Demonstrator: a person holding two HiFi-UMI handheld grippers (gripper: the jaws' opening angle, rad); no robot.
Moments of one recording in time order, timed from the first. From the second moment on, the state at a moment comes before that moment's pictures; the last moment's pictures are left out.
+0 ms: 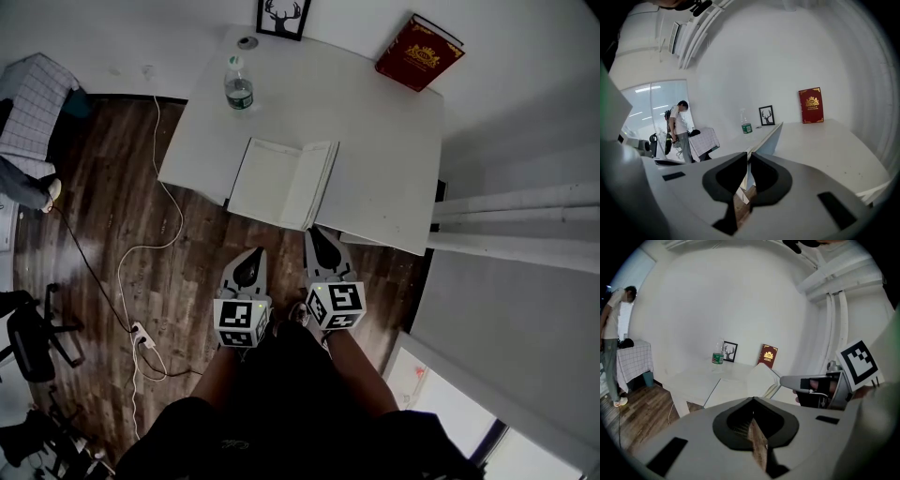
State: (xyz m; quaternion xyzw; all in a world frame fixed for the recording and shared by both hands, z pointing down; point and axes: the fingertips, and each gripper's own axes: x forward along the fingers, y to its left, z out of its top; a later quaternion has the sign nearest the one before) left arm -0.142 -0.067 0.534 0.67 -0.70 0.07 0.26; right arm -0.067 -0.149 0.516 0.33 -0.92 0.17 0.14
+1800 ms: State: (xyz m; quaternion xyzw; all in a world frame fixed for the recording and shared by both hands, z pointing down) left arm -0.253 -0.028 0.564 0.53 -0.80 0.01 0.30; right arm -0.219 -0.123 0.544 0.13 -0.96 0.07 0.23
